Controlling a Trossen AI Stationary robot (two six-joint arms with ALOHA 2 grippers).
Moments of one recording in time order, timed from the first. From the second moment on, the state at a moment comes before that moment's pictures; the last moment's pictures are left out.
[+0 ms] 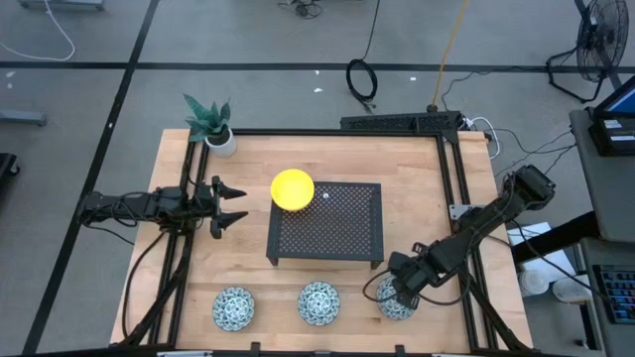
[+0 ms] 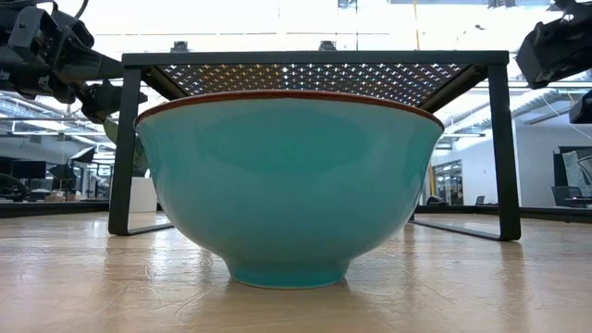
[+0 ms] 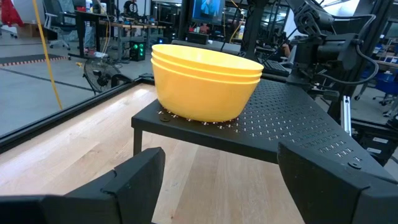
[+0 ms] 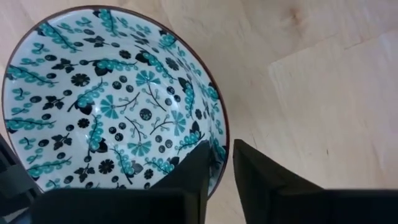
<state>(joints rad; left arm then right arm) -0.08 0.01 0.06 -0.08 -0.21 -0.18 0.66 1.48 0.89 -0.79 -0.03 1.11</state>
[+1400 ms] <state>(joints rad) -0.08 0.01 0.06 -0.08 -0.21 -0.18 0.44 1.05 1.17 -0.70 0.06 0.69</state>
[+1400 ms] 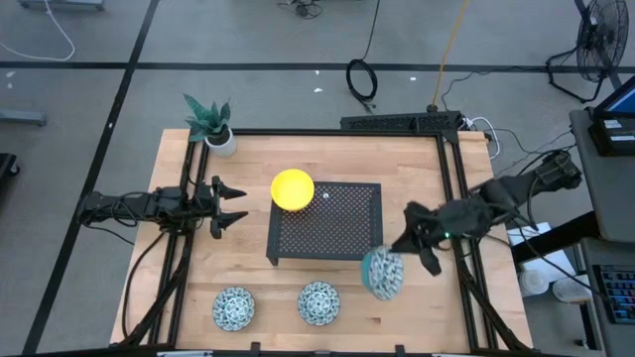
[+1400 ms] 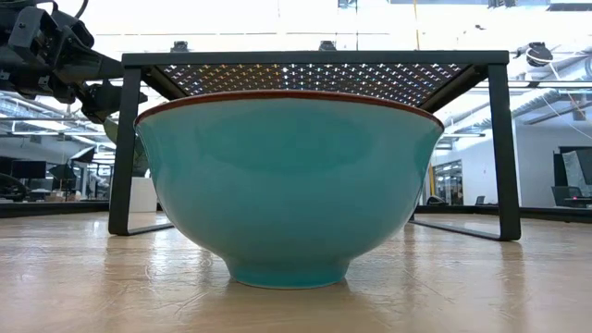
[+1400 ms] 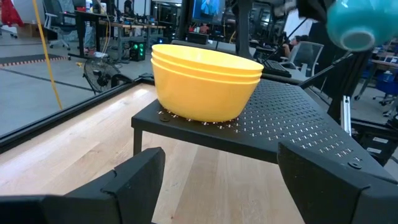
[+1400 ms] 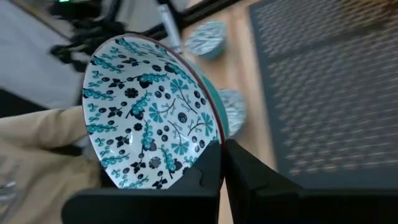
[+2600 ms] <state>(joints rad) -0.08 0.01 0.06 -0.08 -0.21 -0.18 -0.12 1.57 1.68 -1.40 -0.32 0.43</state>
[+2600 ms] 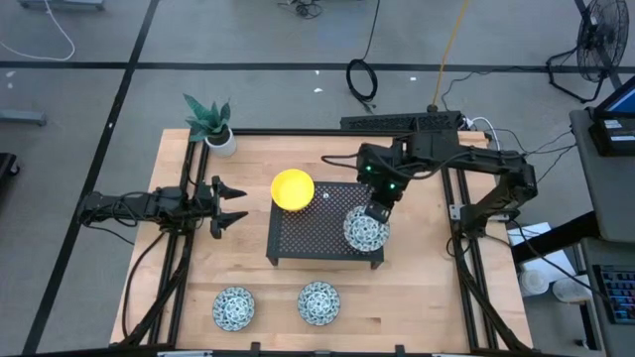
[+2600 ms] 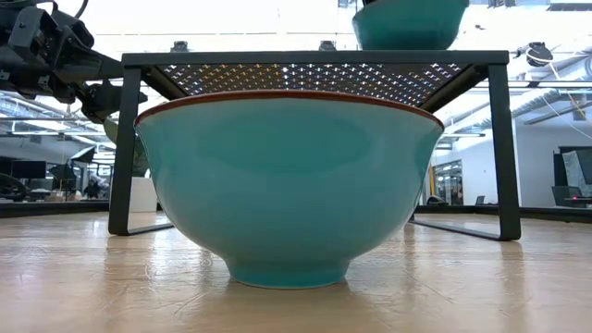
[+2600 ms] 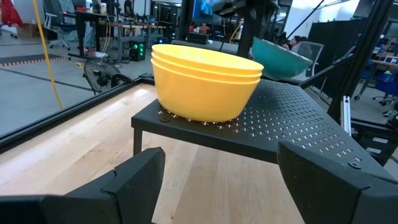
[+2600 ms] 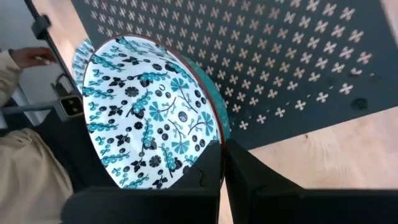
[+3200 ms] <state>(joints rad) -0.08 0.01 0.06 -0.08 -0.21 -0.18 -0.12 1.57 1.62 -1.32 -0.34 0.41</state>
